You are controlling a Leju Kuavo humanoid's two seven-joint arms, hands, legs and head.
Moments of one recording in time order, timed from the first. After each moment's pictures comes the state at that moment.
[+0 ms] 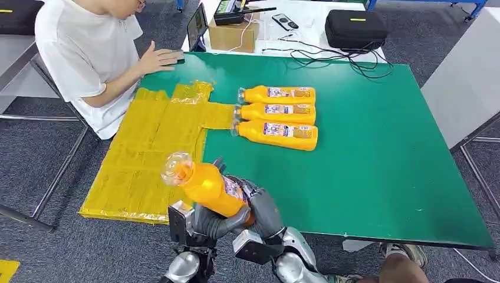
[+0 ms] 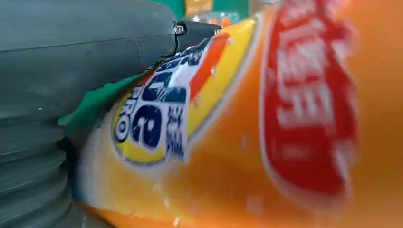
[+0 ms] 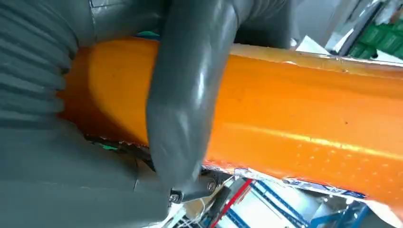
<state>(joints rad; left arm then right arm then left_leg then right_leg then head) -0.07 -0.29 -0.42 -1.11 0.09 0.20 -0.59 -0.18 0.14 0.59 -1.12 0.60 -0.30 -0.58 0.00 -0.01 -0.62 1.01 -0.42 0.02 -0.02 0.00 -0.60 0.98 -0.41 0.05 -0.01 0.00</state>
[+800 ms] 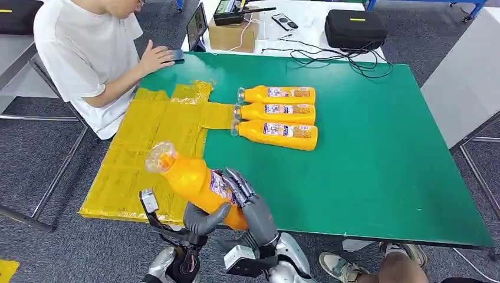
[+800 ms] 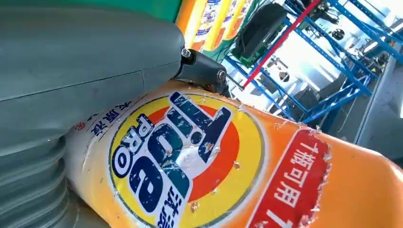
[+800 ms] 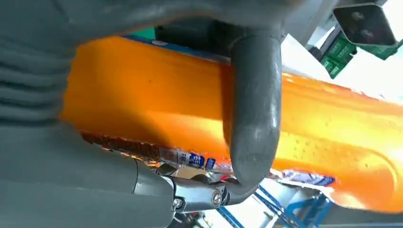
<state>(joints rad) -0.04 -0.28 -0.30 -1.16 0.55 -0.34 -0.41 -0.15 0.14 0.65 -1.12 0.60 -0.42 -0.60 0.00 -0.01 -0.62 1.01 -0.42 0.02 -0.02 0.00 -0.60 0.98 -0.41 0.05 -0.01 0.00</state>
